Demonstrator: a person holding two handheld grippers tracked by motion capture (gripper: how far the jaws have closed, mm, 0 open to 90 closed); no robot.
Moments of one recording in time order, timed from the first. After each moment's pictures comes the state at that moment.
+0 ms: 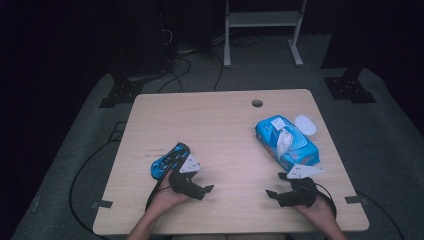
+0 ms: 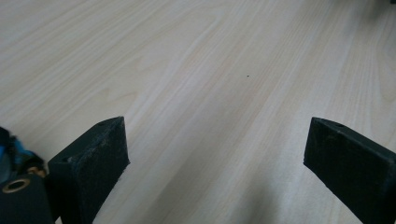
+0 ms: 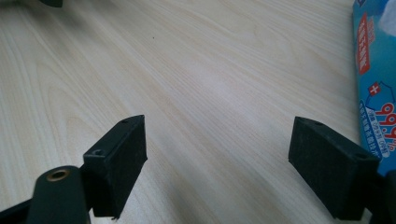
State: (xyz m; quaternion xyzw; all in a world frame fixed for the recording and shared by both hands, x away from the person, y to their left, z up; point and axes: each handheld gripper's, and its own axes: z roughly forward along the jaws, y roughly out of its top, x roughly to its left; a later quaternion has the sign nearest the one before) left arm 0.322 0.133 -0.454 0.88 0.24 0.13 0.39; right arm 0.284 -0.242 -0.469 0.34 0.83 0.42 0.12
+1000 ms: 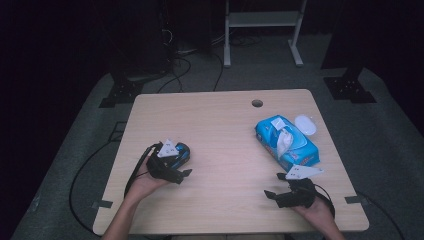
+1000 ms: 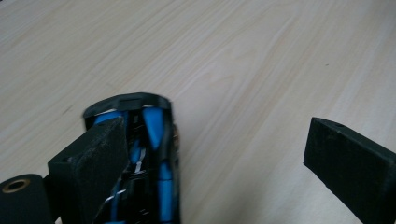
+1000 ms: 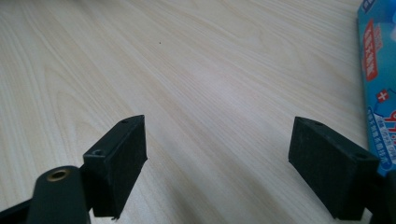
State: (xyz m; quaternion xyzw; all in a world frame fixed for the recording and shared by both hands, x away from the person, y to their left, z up) left arm 0.353 0.192 -0.423 0.88 0.27 0.18 0.36; right arm 0.280 -0.237 -0.466 0.34 0.83 0.42 0.12
